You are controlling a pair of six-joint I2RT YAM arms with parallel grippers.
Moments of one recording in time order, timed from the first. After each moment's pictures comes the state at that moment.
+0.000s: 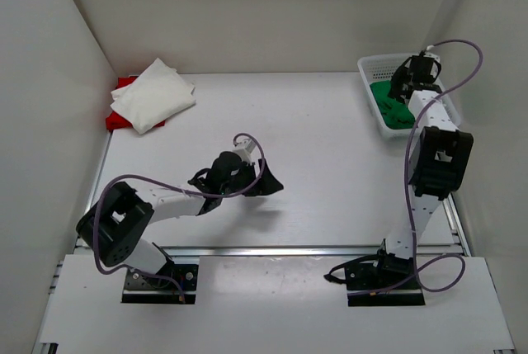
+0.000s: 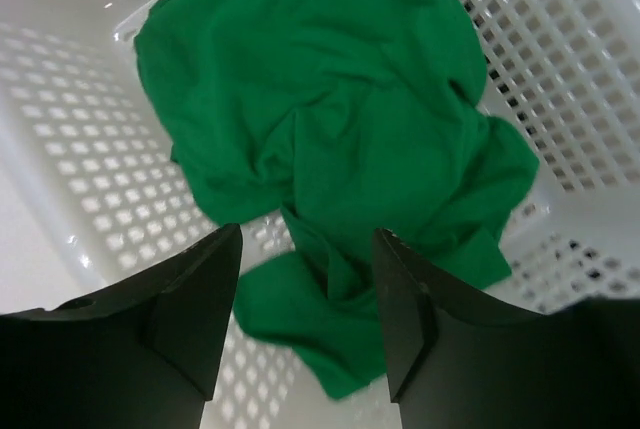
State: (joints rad) left arm -0.73 1.48 0.62 0.39 0.22 -0.76; right arm -0.20 1.99 1.65 -0.32 0.16 0.22
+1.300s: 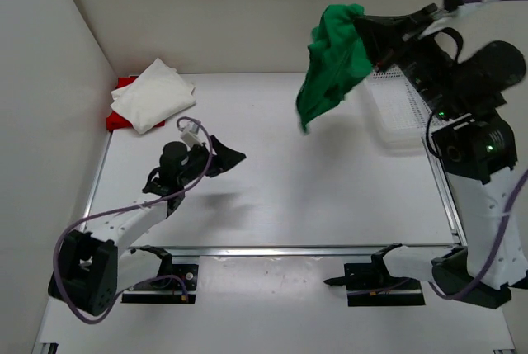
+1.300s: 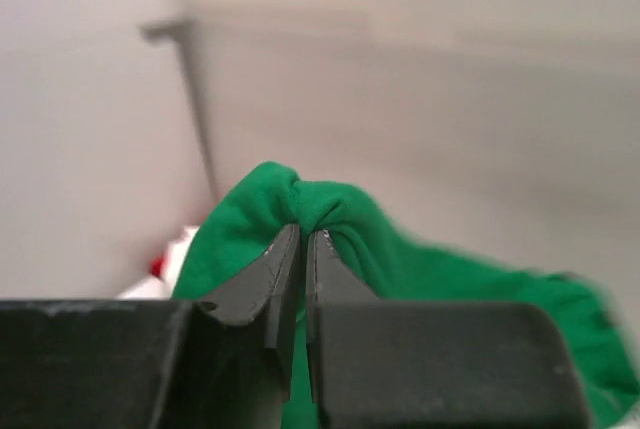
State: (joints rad) left arm -0.40 1.17 0.50 0.37 0.38 -0.81; right arm 0.43 1.30 2.01 -0.45 -0.12 0.09
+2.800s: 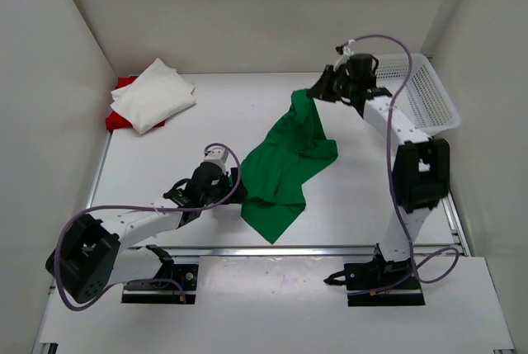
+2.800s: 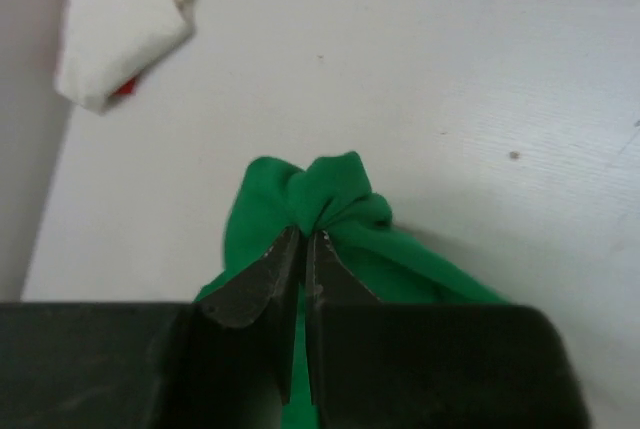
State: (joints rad) left arm -0.65 1.19 0.45 0.06 -0.08 -0.57; right arm 0.17 1.75 1.36 -0.10 -0.50 0.42
